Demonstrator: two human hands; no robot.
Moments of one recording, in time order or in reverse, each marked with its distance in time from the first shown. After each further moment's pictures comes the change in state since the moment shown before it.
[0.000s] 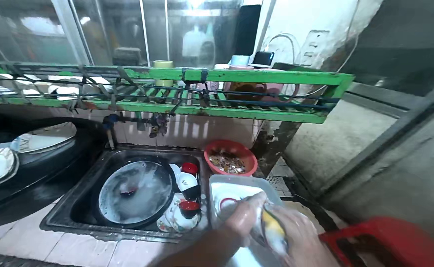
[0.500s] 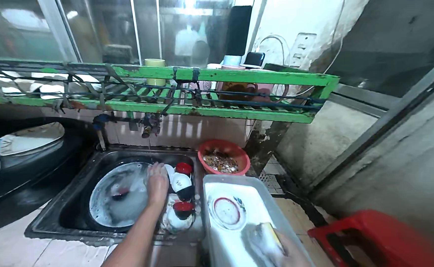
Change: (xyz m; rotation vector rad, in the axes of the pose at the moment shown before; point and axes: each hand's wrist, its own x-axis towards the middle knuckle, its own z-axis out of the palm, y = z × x) left_hand 0.007 0.008 -0.197 0.963 0.961 0.303; right_hand -0.038 0.021 0.014 0.493 -0.352 0.853
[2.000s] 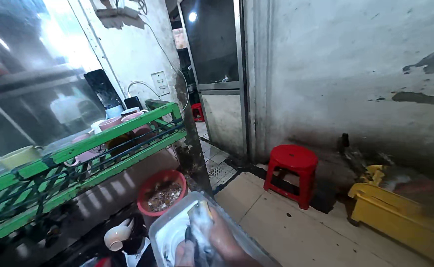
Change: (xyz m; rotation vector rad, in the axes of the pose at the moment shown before) left_hand -0.147 0.177 0.005 -0.679 -0.185 -0.134; right_hand 0.036 -0.048 0.006 0.412 0.225 0.117
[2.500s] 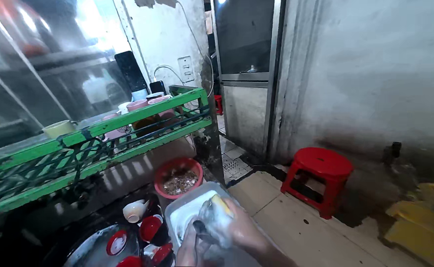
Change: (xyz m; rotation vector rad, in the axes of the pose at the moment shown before) left_hand 0.020 -0.083 -0.005 -0.250 -0.511 -0.297; right_hand -0.014 -0.026 -0.017 -0.013 -0.138 -0.126
